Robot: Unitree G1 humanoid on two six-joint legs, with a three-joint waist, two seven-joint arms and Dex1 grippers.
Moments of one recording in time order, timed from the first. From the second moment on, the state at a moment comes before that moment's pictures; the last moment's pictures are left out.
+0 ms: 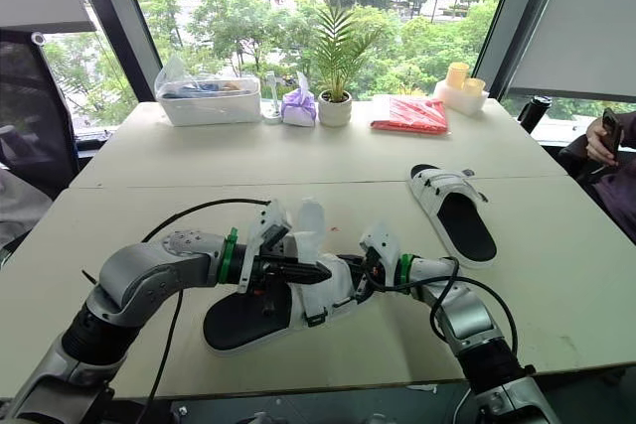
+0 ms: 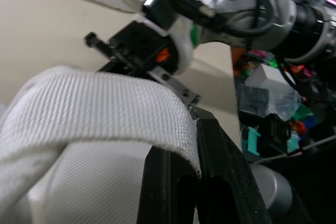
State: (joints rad) left arm -0.56 0.52 -0.26 -0.38 -0.70 1.00 -0.84; right arm -0.38 -0.46 0.20 0.14 0.22 0.23 0.93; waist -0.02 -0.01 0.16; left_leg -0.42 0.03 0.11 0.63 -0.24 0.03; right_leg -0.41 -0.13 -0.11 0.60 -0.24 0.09
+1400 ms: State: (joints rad) left arm -0.32 0.61 -0.22 -0.39 -0.66 0.91 -0.84; right arm -0.35 -0.46 0.17 0.11 0.22 0.28 0.94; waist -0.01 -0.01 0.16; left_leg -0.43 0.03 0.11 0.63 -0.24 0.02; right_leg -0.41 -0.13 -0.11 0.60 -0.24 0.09
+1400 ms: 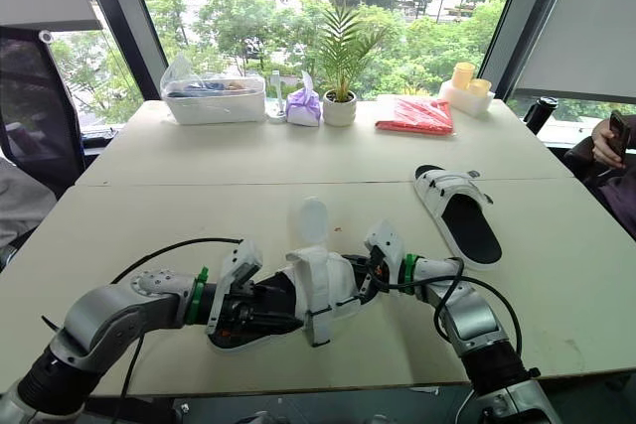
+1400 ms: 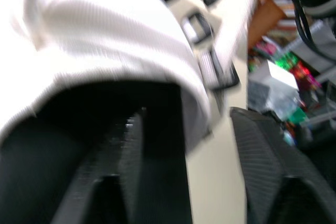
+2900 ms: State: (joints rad) left arm -0.42 0.78 -0.14 -0.30 -0.51 0.82 -1.04; right arm -0.30 -0.50 0.13 -0.01 0.28 0.41 0.90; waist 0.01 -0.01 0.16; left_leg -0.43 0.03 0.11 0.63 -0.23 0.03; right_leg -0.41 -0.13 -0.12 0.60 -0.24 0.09
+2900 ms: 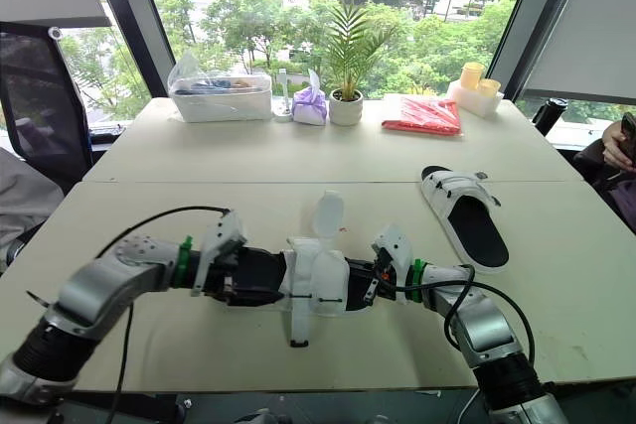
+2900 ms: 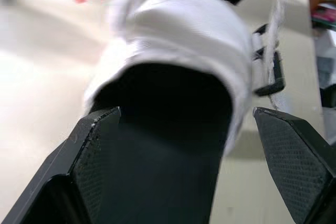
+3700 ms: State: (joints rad) left arm -0.23 0.64 -0.21 -0.41 -0.73 1.01 -0.88; right arm -0.32 -0.48 0.16 0.02 0.28 0.38 0.90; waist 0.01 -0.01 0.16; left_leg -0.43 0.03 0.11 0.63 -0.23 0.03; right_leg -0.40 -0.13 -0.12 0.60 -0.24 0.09
